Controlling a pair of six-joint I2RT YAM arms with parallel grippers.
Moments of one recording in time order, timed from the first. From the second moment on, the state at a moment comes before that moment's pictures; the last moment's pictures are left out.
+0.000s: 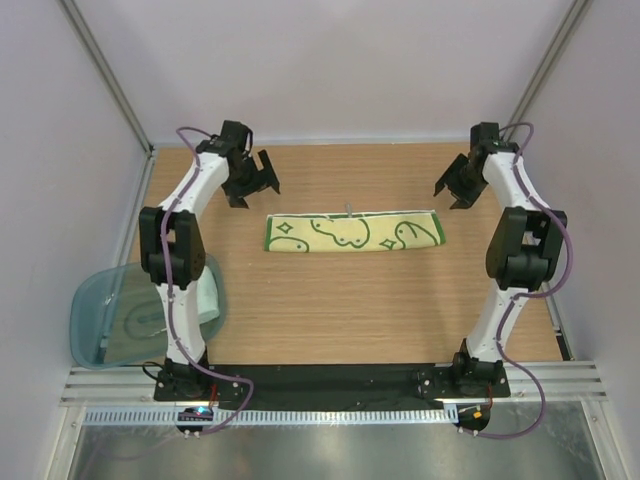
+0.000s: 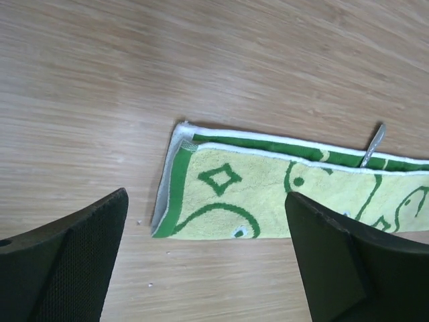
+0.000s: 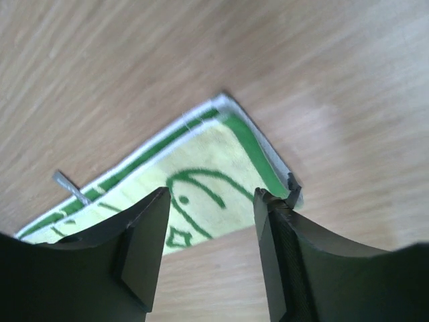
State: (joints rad) left arm -0.19 2.13 1.90 -0.88 0.12 -0.58; right arm -0.10 2.02 1.76 -0.90 -0.08 0.60
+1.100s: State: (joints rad) left arm -0.33 1.97 1.36 -0.64 0.19 -0.58; right arm 0.04 1.95 1.20 -0.53 -0.48 0.54
